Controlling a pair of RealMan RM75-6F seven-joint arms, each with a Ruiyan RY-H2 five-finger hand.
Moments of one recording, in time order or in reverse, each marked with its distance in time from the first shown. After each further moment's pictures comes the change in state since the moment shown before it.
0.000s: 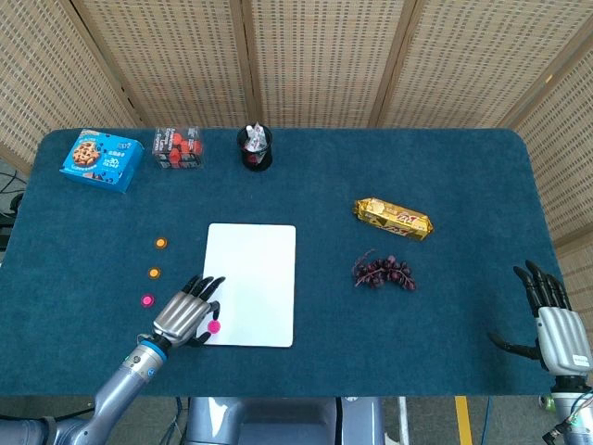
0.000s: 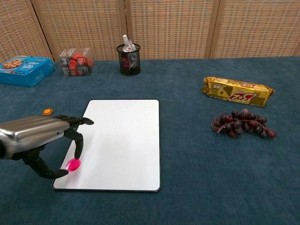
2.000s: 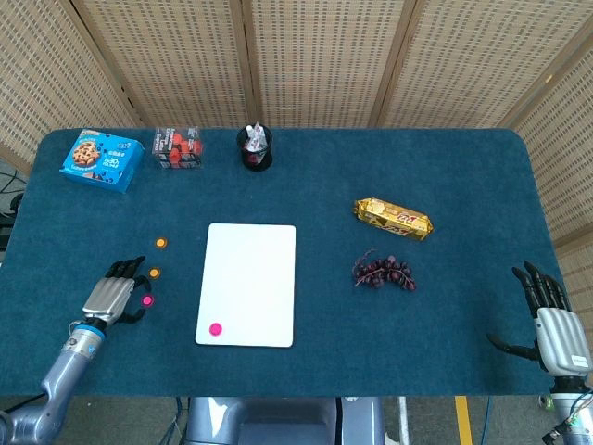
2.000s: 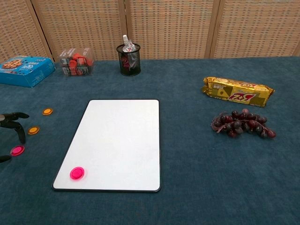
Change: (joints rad) left arm 0.127 0.042 -0.030 0.397 0.048 -0.056 -0.415; right arm -0.001 0.005 -0.004 -0.010 0.002 -0.007 0.002
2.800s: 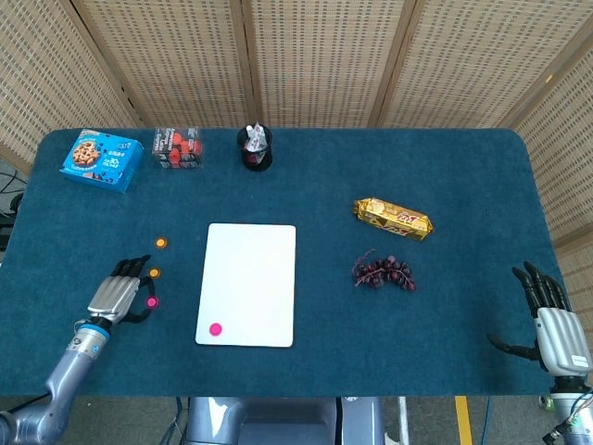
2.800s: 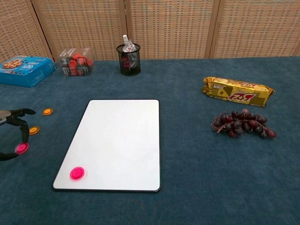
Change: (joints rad) left arm -0.007 0.019 -0.024 -0.082 0.012 0.008 0.022; right arm 0.001 0.003 0.000 -0.003 0.002 -0.004 0.010
